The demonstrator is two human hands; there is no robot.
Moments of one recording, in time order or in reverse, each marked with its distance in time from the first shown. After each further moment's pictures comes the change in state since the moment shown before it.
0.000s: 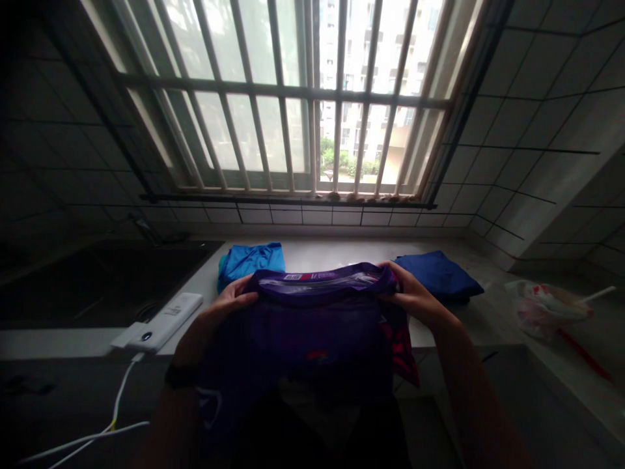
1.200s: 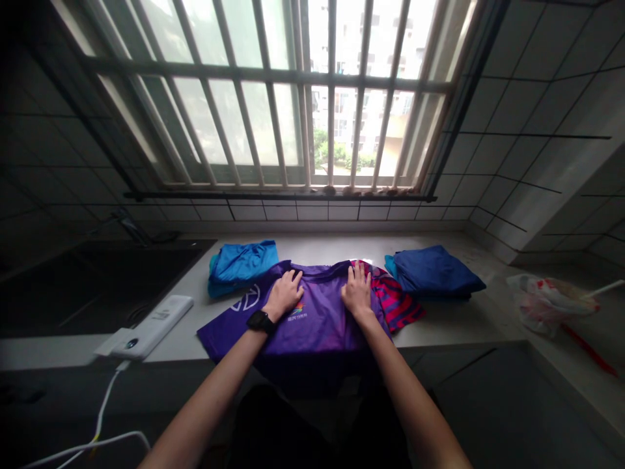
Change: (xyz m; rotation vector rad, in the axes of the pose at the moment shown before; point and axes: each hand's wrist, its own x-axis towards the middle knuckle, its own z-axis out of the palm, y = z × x) left_hand 0.143 -0.148 0.014 1.644 0.057 0.206; right_hand 0.080 0.154 0.111 -1.070 0.203 0.206
